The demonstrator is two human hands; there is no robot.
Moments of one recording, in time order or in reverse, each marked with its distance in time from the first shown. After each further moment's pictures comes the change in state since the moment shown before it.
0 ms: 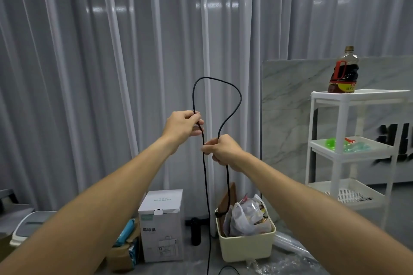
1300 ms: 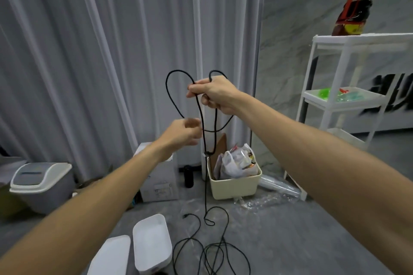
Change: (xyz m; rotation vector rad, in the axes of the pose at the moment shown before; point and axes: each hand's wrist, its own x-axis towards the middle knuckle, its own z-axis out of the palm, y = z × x) left_hand -0.076 -0.108 0.037 0.048 -0.324 -0.290; right_hand 0.007 0.012 -0.004 0.186 -0.042 -0.071
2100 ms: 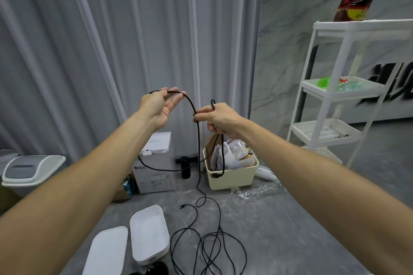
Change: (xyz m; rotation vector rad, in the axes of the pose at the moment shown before) left_hand 0.046 0.016 -0.027 -1.015 0.360 -0.056; right_hand -0.013 0.086 -0.004 -0.049 -0.042 0.189
